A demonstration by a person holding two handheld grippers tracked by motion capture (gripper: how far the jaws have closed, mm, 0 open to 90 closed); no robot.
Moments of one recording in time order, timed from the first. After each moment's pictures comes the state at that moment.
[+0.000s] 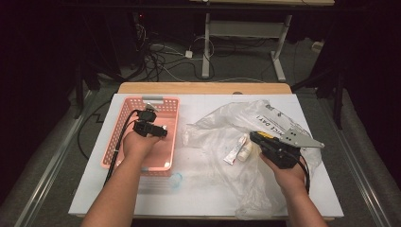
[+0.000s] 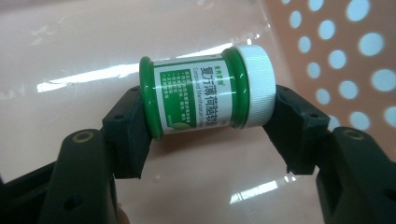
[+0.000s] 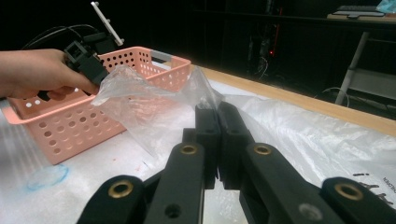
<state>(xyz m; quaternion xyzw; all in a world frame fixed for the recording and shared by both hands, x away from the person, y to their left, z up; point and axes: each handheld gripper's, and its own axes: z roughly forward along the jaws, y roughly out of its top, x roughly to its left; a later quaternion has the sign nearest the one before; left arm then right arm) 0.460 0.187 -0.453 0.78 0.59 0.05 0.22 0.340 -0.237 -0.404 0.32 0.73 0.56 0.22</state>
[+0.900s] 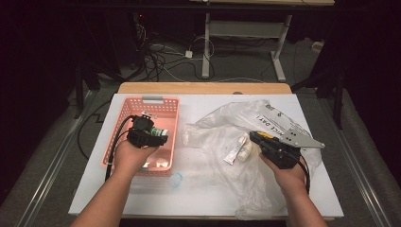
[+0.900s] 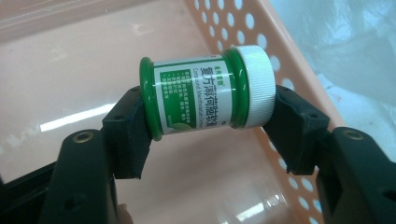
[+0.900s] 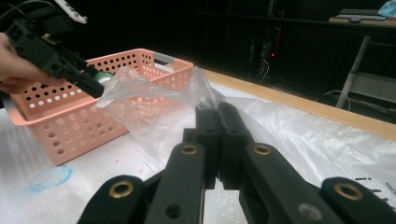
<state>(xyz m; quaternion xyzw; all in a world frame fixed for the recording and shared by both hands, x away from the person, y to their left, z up) 0.392 0.183 -0.412 0.80 0.52 0.09 0.27 0.339 -0.235 -0.402 0.32 0.73 0.56 0.22</state>
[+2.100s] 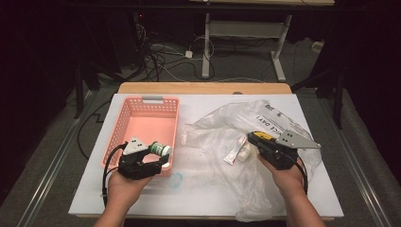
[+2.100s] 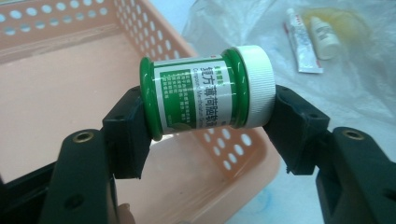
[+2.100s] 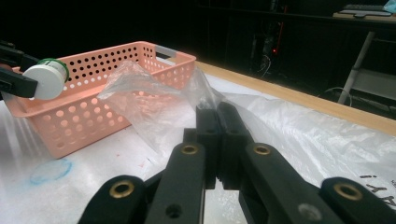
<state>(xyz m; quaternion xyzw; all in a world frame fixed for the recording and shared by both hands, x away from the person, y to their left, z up) 0.298 0.183 -0.411 0.78 0.45 0.14 0.42 0.338 -0.230 -0.406 0.31 0.74 0.55 0.23</state>
